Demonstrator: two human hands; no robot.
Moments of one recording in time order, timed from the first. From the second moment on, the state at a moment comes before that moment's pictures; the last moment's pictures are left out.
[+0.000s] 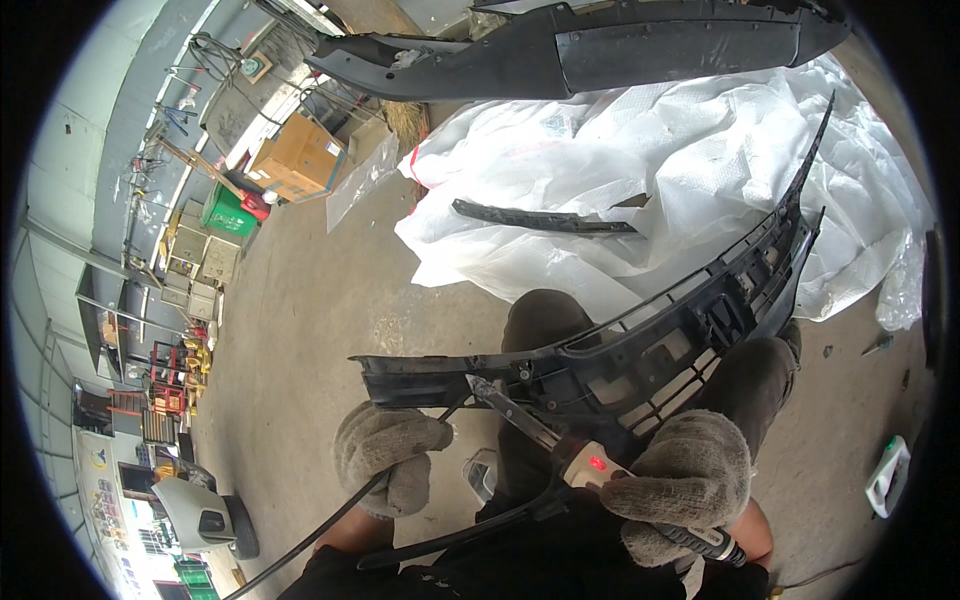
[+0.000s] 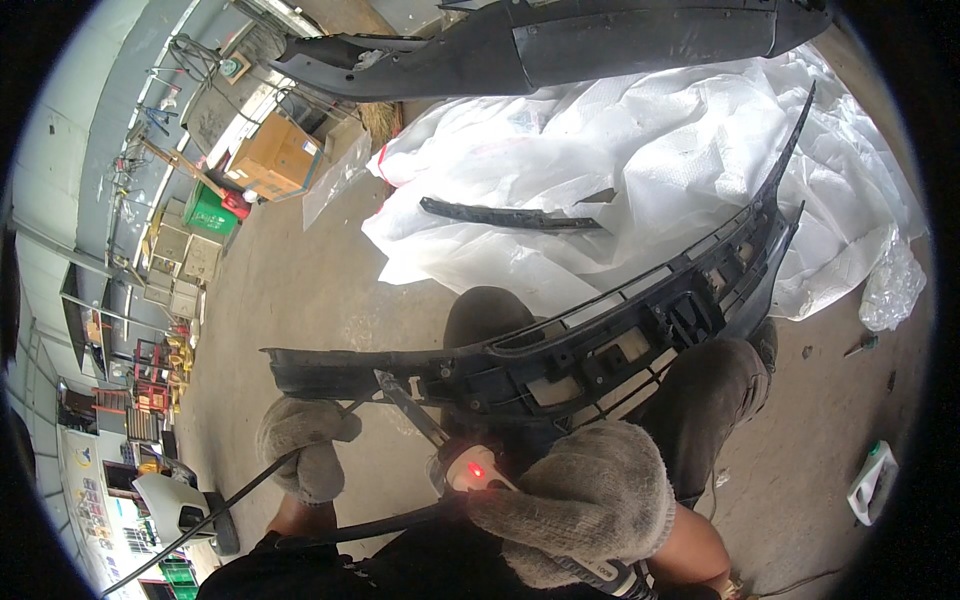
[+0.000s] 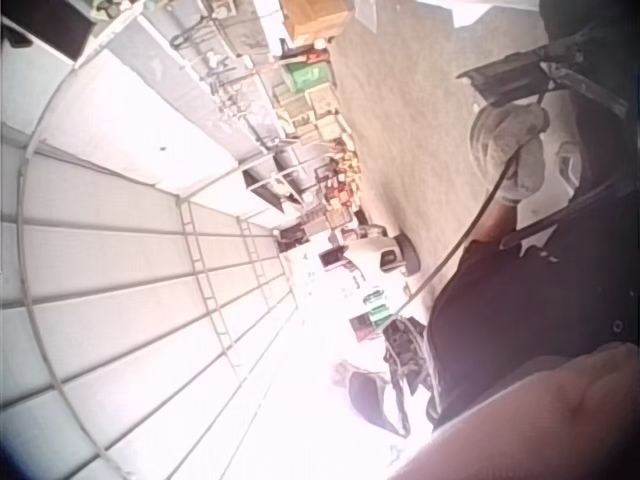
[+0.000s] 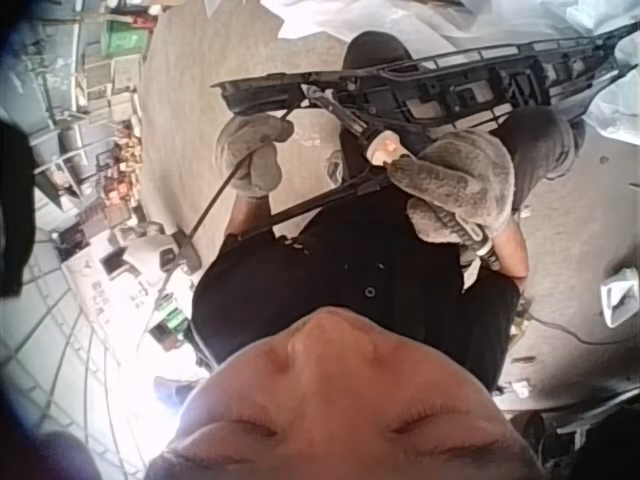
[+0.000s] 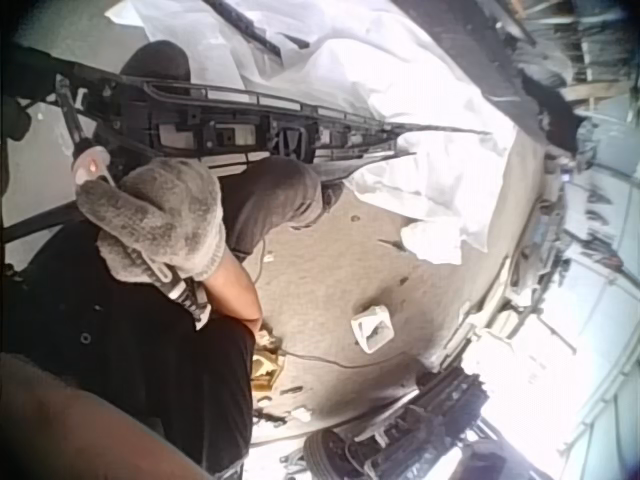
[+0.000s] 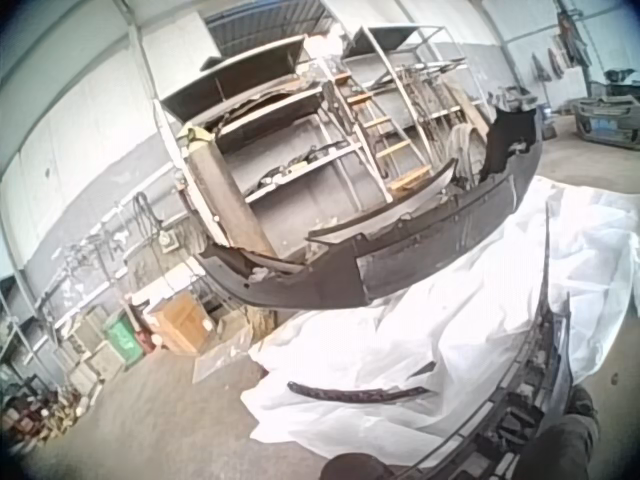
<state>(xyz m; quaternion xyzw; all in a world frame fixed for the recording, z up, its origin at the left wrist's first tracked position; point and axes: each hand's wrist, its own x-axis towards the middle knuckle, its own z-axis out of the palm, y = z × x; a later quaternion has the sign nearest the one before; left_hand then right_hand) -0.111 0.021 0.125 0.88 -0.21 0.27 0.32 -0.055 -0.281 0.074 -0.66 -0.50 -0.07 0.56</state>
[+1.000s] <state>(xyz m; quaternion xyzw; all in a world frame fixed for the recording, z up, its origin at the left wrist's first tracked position) -0.109 0.026 0.123 0.88 -0.25 0.29 0.30 -0.054 -0.275 0.060 -0.62 -0.50 -0.07 0.60</state>
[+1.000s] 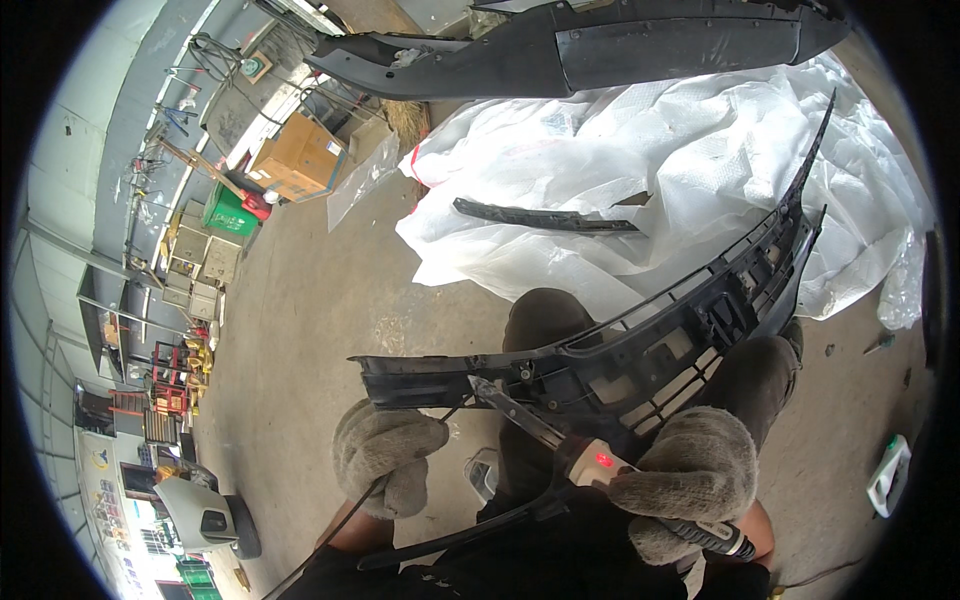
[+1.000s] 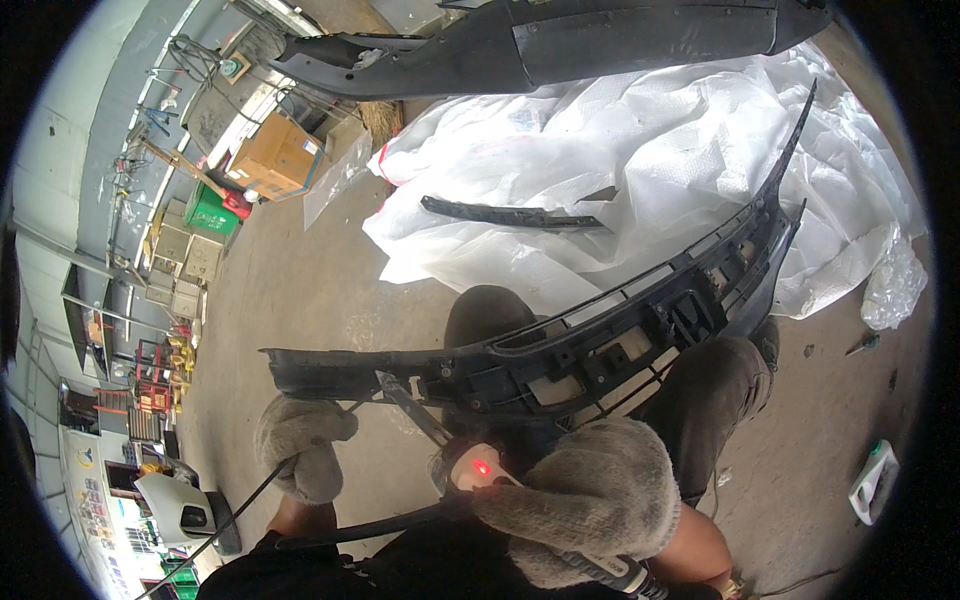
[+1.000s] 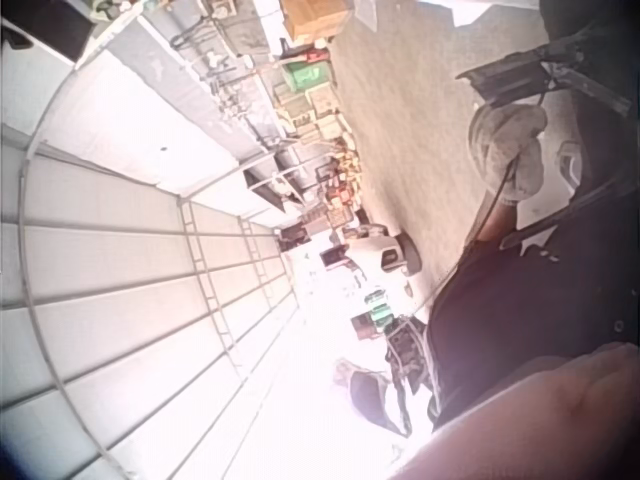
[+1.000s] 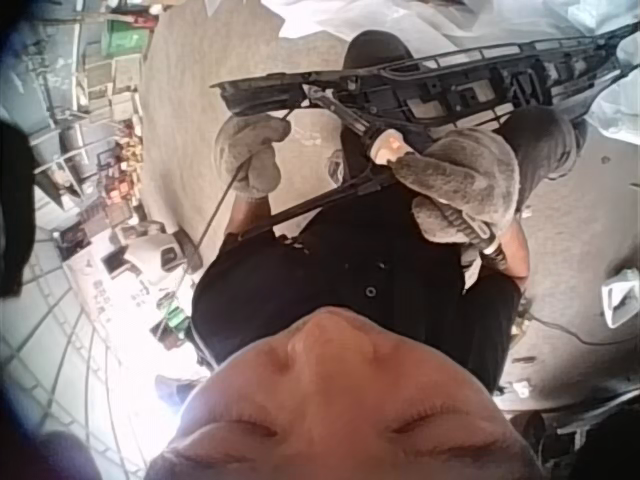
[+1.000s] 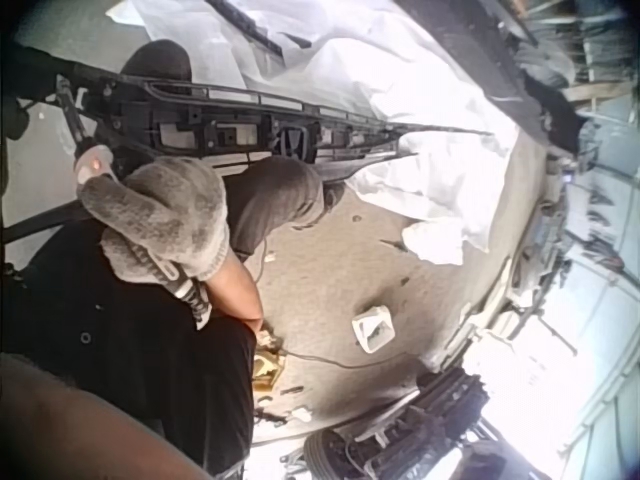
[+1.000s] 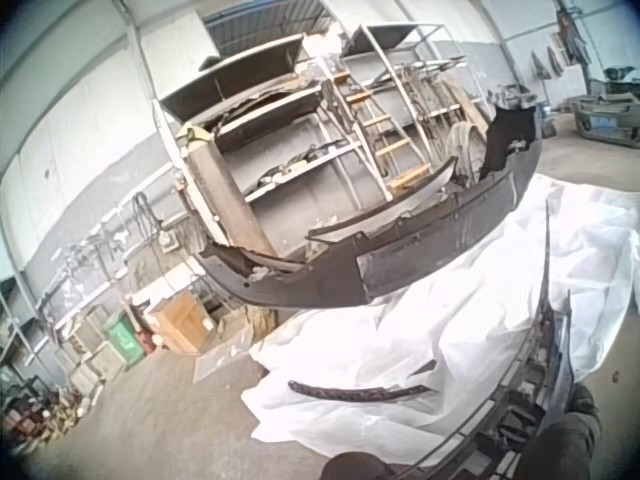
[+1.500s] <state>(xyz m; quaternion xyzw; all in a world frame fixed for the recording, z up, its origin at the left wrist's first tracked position) -0.111 0.025 0.128 0.89 -0.23 0.31 0.24 -0.054 -0.281 0.062 -0.63 -0.43 -0.08 0.64</state>
